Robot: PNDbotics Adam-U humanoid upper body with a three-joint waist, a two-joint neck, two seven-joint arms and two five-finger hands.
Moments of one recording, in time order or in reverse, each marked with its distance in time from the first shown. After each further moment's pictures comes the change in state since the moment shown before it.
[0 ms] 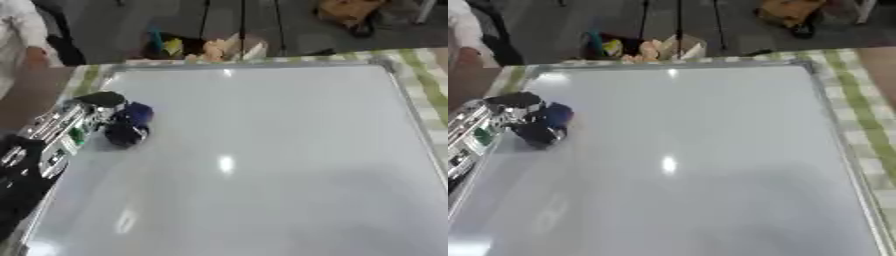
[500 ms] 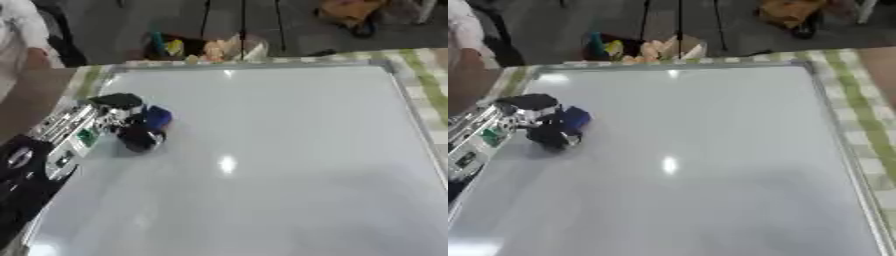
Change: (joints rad) left arm 0.005 0.006 -0.034 -0.082 0.031 -0.012 -0.050; right arm 0.000 0.000 0.000 0.000 -0.004 0.002 0.001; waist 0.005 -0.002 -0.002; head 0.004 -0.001
